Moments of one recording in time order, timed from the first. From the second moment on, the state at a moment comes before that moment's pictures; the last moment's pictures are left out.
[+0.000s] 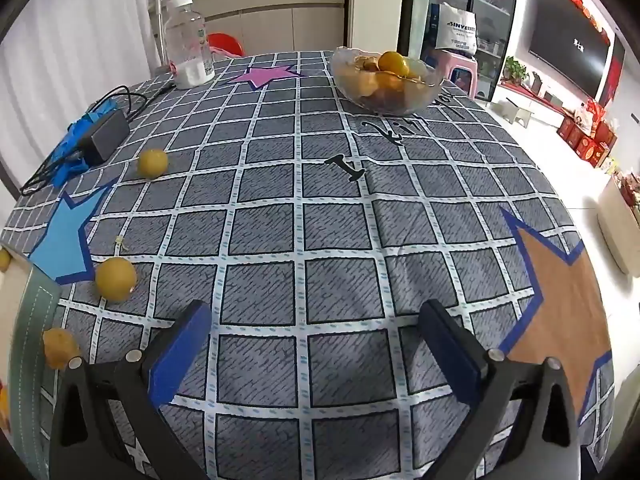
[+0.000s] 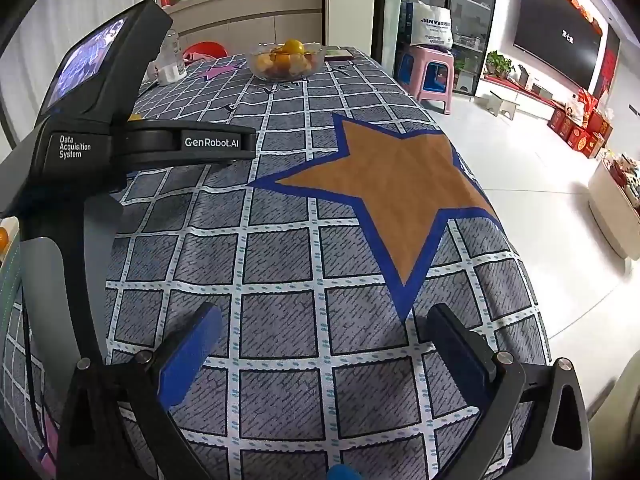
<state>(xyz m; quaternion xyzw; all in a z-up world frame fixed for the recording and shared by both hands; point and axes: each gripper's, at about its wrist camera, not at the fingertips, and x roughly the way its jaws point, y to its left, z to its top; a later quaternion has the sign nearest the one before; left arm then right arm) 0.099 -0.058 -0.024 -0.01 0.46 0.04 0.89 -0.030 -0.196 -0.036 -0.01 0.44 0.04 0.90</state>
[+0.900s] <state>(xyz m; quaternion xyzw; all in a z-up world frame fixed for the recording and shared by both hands) 0.102 -0.050 -0.020 -0.02 0.46 0.04 0.89 -0.029 -0.197 -0.036 -0.01 0.44 0.04 0.90</state>
